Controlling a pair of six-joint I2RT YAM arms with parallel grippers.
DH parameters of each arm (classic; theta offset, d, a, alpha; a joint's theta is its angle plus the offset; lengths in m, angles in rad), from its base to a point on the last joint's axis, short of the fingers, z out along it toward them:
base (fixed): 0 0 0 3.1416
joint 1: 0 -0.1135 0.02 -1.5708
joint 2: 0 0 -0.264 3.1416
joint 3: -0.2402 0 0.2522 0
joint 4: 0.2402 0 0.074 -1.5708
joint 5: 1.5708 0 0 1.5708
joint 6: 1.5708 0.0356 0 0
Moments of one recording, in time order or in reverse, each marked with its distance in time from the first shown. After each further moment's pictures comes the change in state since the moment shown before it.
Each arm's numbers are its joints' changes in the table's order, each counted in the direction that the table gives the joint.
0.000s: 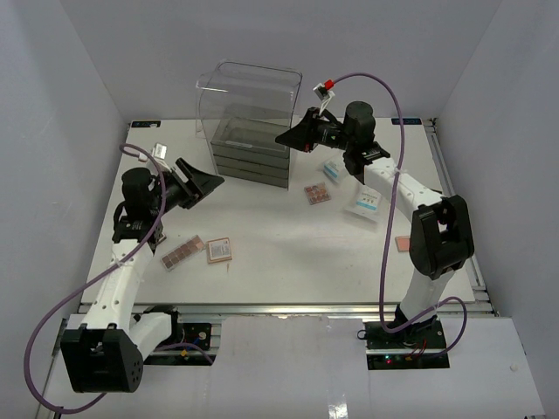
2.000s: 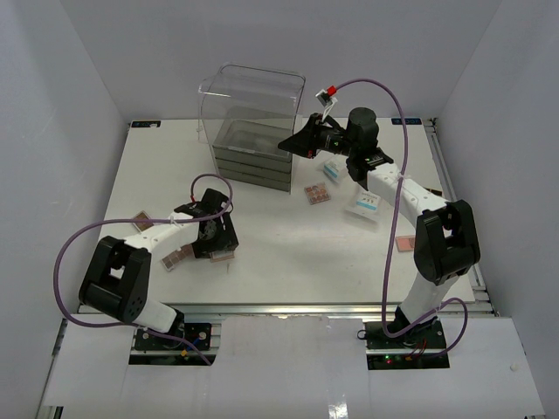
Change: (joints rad) left arm 0.409 -0.453 -0.002 0.545 -0.747 0.145; right arm 0.002 0.053 0.084 -0.016 -0.003 -0.008
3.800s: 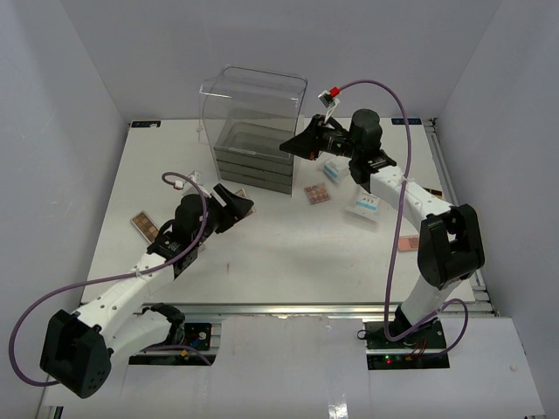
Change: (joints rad) left arm 0.091 0.483 0.182 -0.557 0.053 -0.245; right arm 0.001 0.038 0.034 -0.012 -0.010 0.014
